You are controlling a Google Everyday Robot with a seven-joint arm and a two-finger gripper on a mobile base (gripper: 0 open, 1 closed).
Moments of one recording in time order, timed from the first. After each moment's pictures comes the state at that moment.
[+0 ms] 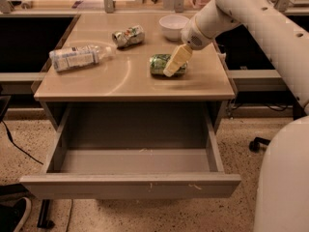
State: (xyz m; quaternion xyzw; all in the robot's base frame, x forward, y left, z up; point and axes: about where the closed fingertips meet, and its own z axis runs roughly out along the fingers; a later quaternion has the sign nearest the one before) arm 0.735 -0.079 0.863 -0.56 0.76 0.10 0.33
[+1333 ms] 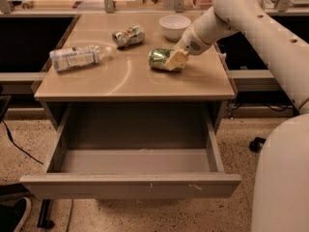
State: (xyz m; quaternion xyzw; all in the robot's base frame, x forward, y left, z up) arm 0.742 -0.079 0.841 -0.55 0.76 0.12 0.32
